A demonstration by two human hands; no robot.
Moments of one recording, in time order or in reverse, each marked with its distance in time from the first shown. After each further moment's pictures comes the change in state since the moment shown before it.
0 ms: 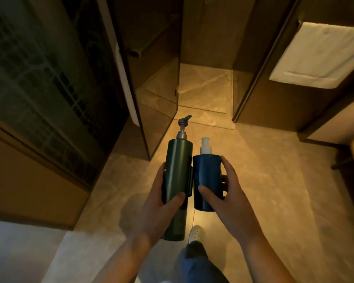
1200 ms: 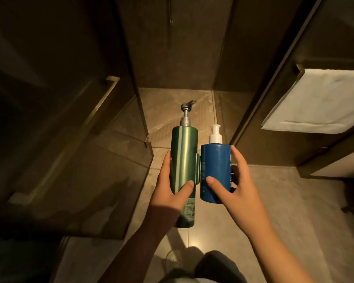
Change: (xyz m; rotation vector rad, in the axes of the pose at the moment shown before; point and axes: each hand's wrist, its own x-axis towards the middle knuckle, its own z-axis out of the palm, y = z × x) left_hand 0.593 0.124 0.113 0.063 -0.050 0.043; right_hand 0.558 -0.036 -0.165 -0.012 0.214 -0.038
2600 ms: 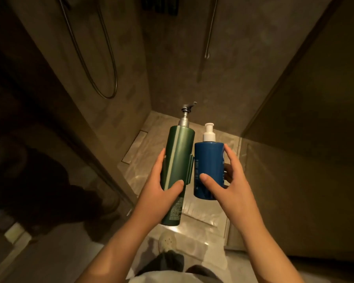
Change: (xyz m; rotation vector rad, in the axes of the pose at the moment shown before) left_hand 0.551 0.090 0.006 0.014 0.219 -0.023; right_hand 0.610 -0.023 0.020 -0.025 -0.282 -0.053
